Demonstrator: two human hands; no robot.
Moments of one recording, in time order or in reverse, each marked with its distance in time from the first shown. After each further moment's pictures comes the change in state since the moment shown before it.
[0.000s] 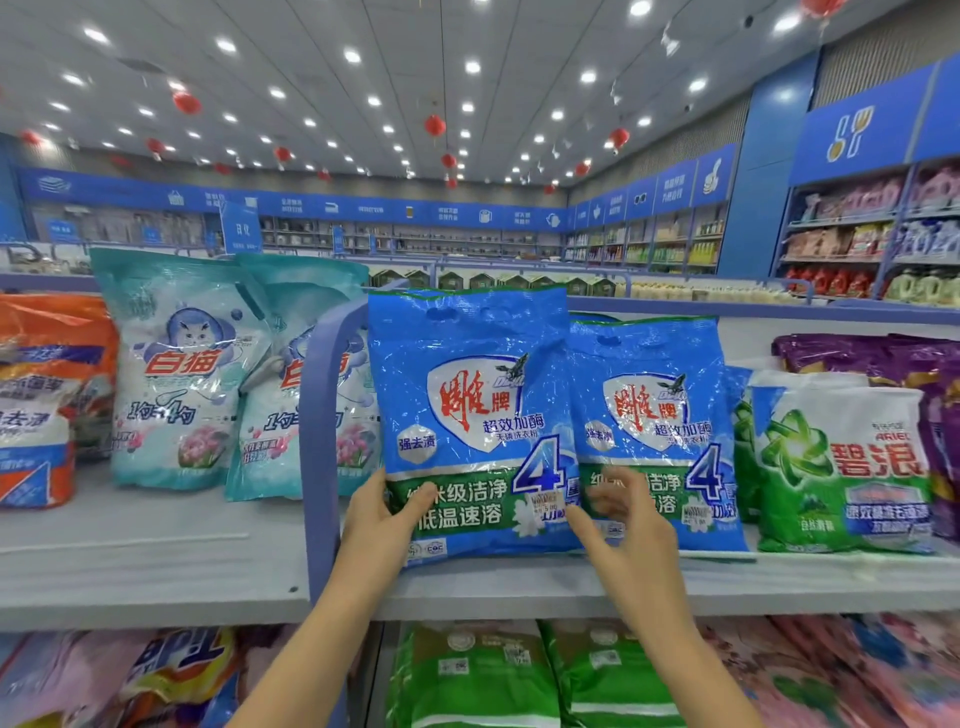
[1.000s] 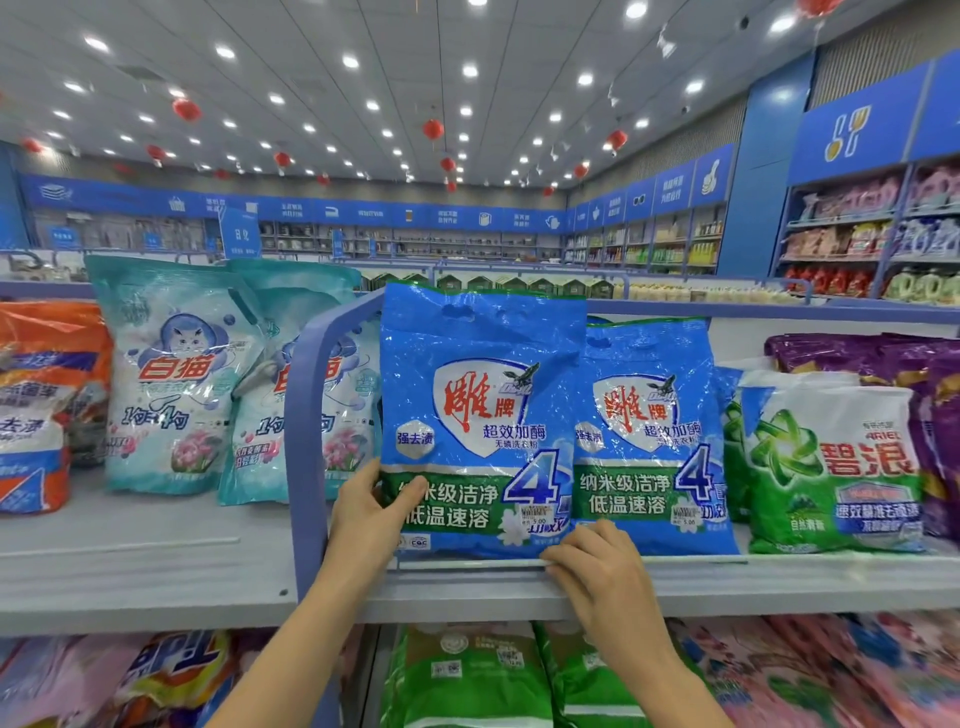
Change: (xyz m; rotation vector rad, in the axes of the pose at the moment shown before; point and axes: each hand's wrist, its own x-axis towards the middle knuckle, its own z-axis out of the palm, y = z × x) left_hand 0.007 0.006 0.001 0.087 0.041 0.051; right_hand -0.014 0.046 0.014 -0.467 -0.024 -0.554
